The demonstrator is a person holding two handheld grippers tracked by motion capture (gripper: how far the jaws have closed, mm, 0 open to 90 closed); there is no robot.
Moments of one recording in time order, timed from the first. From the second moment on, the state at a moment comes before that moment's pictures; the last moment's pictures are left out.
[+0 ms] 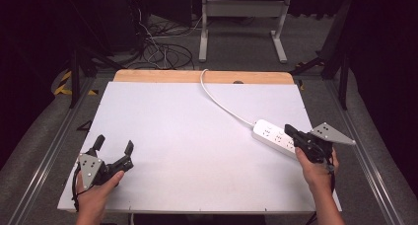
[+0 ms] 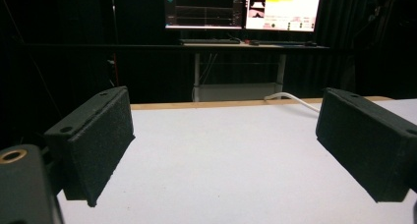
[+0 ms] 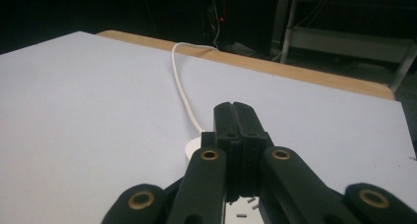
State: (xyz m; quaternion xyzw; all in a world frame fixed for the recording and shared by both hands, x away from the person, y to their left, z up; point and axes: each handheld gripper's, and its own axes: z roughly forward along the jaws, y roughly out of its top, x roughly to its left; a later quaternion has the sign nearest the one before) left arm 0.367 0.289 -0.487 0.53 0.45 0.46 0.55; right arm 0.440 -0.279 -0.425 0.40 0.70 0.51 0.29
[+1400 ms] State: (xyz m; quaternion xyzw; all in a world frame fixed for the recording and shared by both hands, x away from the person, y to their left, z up) left arm 0.365 0.294 -0.487 0.53 0.45 0.46 0.55; right arm 0.538 -0.228 -0.437 0.52 0.78 0.28 0.20
